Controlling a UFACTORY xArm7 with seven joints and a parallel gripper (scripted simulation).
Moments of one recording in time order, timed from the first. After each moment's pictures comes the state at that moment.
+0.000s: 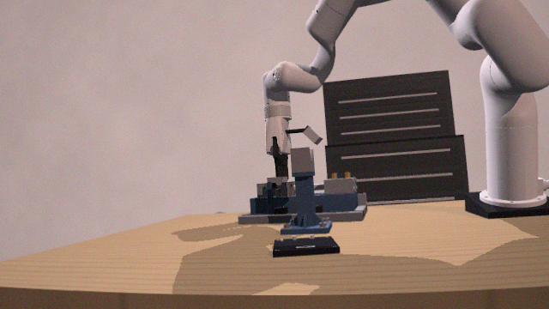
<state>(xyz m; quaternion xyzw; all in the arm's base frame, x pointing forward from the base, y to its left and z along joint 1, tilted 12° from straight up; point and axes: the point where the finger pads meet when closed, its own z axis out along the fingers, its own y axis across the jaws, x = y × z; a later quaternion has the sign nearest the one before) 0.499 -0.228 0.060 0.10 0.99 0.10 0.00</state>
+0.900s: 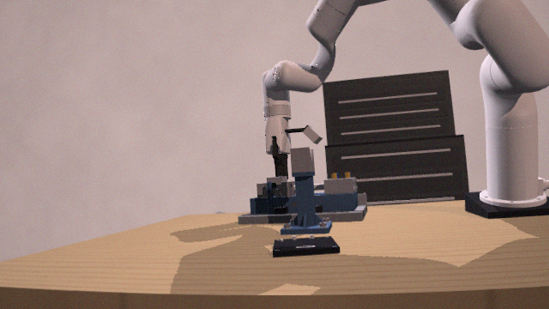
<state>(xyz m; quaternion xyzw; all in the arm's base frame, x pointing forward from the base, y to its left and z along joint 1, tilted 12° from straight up) 0.499 -0.225 0.062 0.10 0.99 0.10 0.00</state>
